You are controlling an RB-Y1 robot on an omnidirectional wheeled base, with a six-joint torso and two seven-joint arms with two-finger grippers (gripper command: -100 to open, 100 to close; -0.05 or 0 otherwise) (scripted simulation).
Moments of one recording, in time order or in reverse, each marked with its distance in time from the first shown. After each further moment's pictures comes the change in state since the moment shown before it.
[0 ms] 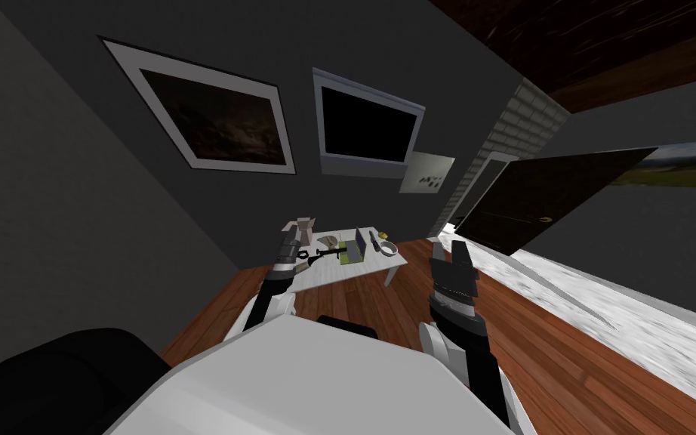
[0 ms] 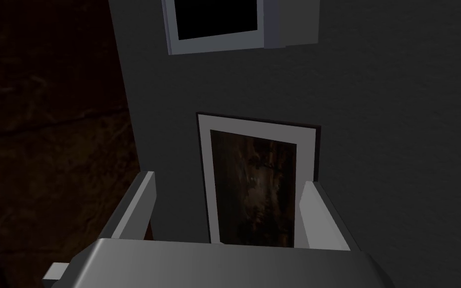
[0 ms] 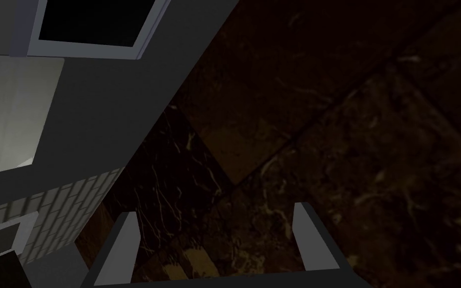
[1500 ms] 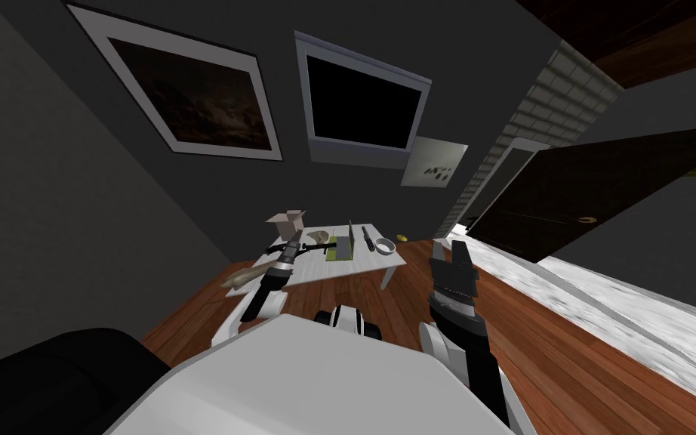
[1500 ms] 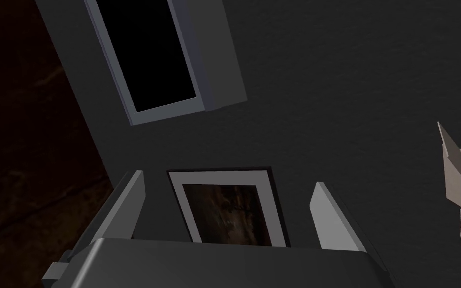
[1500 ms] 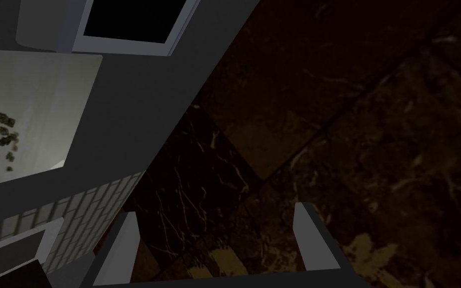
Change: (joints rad) left arm -0.055 0.185 0.072 0.149 0.012 0.050 -0.030; right arm 0.000 0.000 0.000 0.000 0.000 0.000 0.000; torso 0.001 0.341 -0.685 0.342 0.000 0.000
